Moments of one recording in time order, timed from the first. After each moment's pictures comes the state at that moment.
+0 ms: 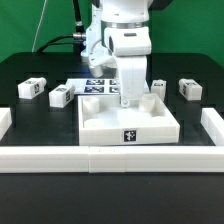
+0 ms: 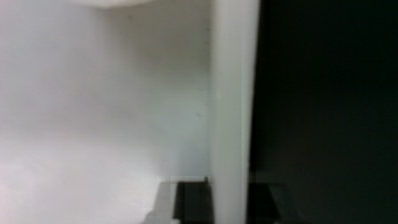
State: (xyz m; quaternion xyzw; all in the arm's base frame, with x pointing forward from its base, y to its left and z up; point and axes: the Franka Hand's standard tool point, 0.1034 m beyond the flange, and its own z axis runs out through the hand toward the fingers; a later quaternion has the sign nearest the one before) arm 0.444 0.025 0.008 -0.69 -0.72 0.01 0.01
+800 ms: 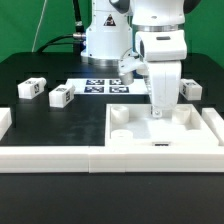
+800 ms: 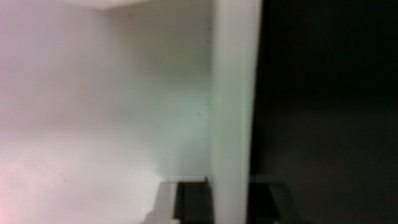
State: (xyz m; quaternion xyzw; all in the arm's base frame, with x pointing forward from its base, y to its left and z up) arm 0.500 0.072 0.008 -0.71 -0.70 -0.02 0.01
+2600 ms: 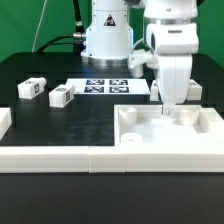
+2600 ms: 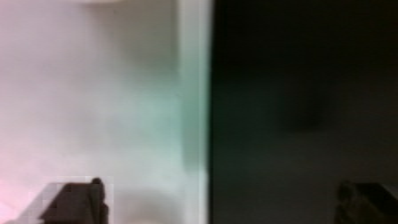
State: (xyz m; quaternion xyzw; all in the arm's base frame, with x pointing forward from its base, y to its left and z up) arm 0.488 0.087 0.037 -0.74 -0.67 -0.01 0.00
